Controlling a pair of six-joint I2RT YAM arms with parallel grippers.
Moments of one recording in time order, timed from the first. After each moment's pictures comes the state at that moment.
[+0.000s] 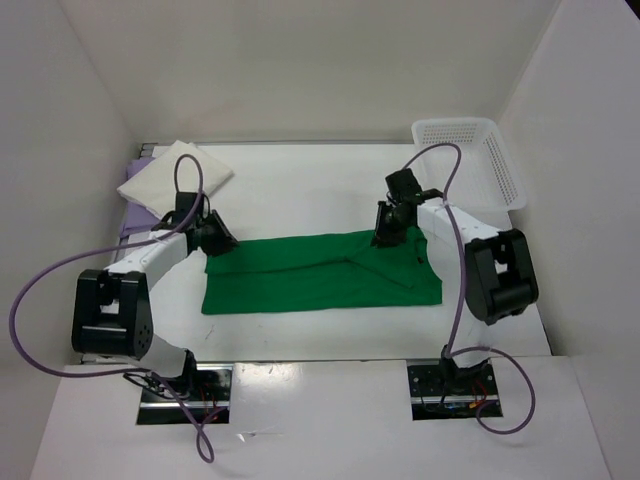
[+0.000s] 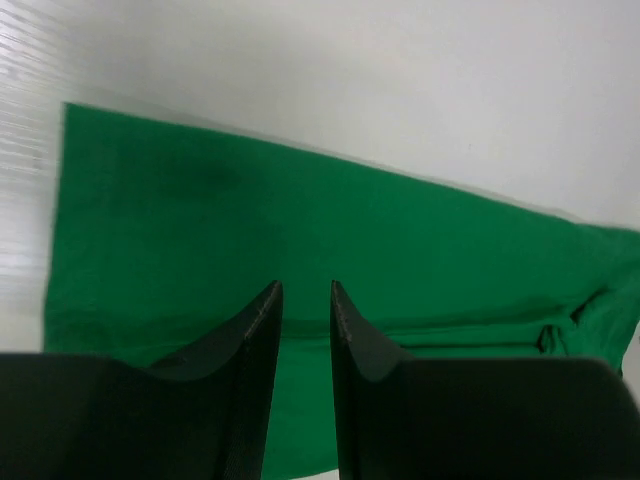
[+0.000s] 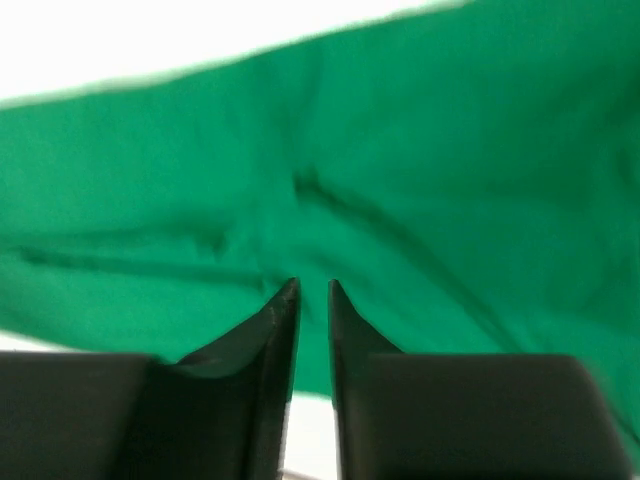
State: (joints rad) left arm -0.01 1.48 0.87 -0.31 0.18 -0.63; right arm 0.29 1.67 1.16 -0.61 -0.15 0.52
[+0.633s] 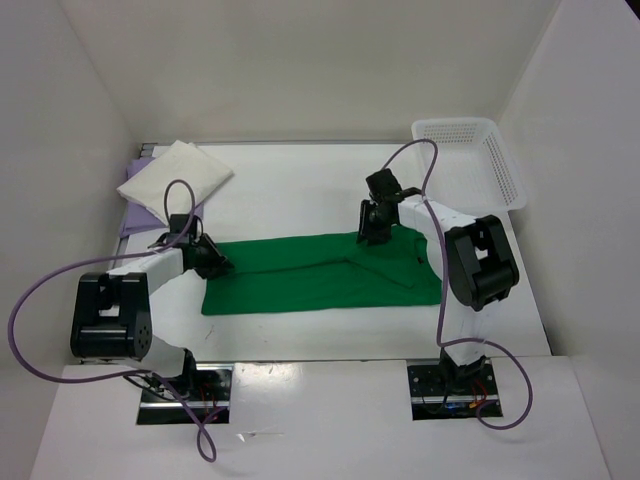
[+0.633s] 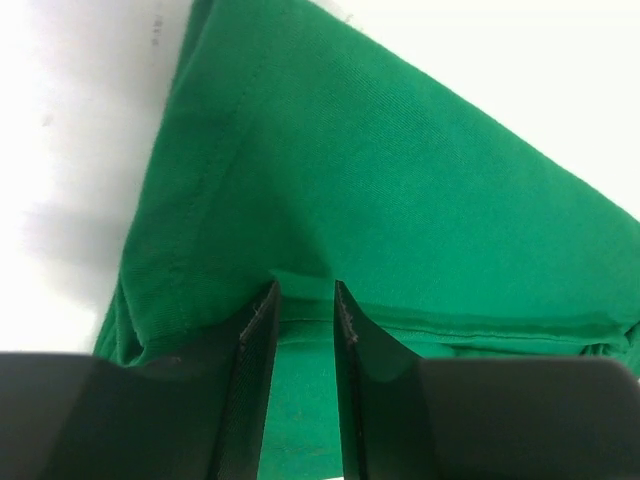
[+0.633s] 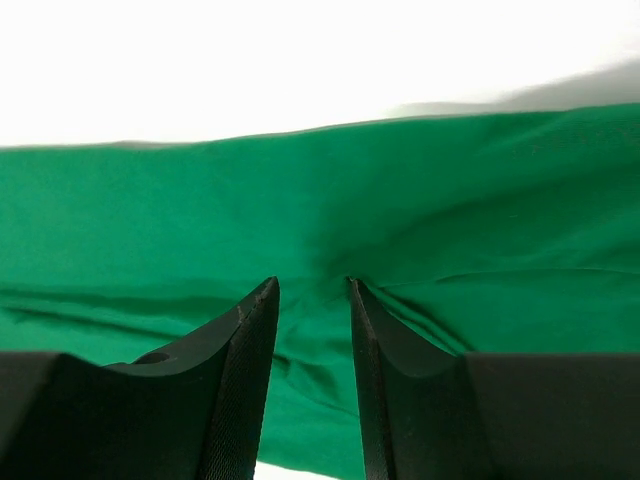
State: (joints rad) left arm 0.03 1.48 0.69 -0.25 0.20 -0.71; right arm 0.37 1.85 1.26 -0.51 -0.10 0.51
